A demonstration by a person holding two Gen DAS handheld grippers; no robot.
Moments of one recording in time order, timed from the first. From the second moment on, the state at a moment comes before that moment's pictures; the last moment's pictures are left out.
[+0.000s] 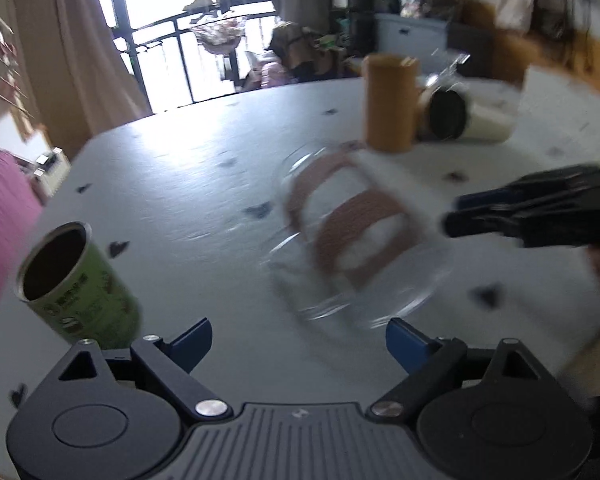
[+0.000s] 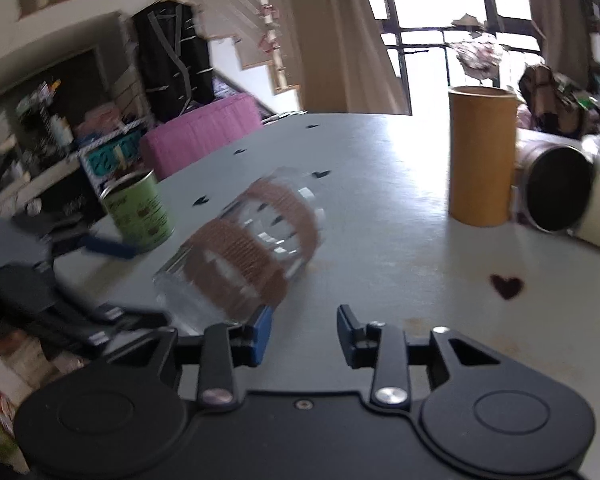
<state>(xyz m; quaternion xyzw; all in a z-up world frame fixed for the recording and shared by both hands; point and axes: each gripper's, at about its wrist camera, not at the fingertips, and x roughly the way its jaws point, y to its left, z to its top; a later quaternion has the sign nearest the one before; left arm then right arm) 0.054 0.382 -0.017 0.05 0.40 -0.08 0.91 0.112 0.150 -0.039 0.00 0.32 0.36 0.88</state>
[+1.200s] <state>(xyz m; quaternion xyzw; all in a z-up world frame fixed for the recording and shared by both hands) 0.097 0.347 -0.009 -0.05 0.43 -0.04 0.90 0.237 0.192 -0.068 0.30 0.54 0.35 0.71</state>
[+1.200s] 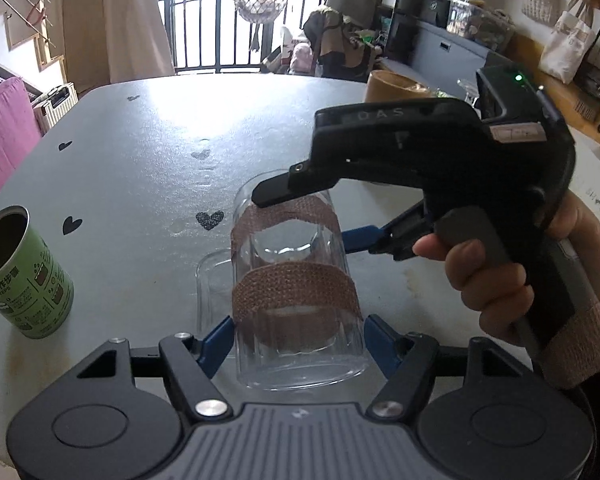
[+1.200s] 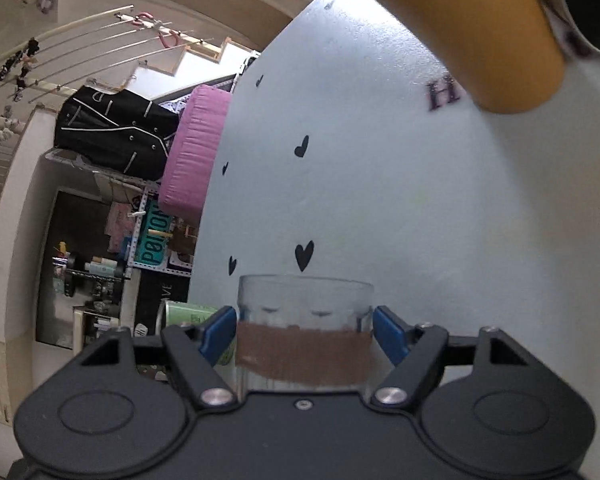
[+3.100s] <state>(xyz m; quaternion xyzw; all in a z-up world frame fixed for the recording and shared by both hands) 0.007 0.422 -0.030 -0.07 0.25 0.07 0.96 0.057 0.241 0.033 -0.08 0.18 0.32 0.92</state>
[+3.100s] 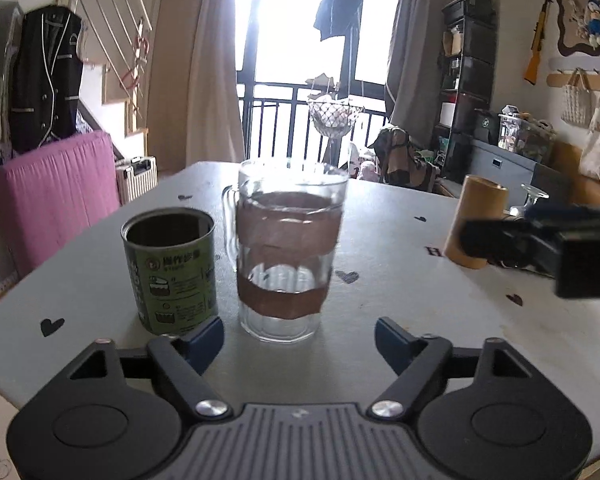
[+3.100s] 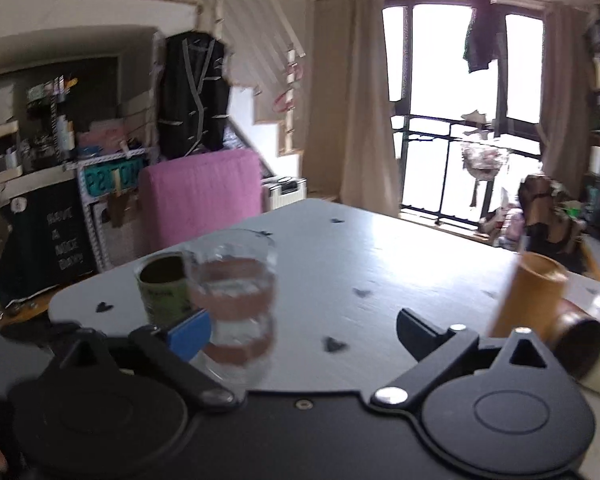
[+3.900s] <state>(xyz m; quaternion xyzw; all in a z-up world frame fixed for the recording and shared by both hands) -0.031 0.369 -0.018 -0.04 0.22 0.09 0.97 0.004 0.105 -0.005 -0.07 0.16 0.18 0.97</state>
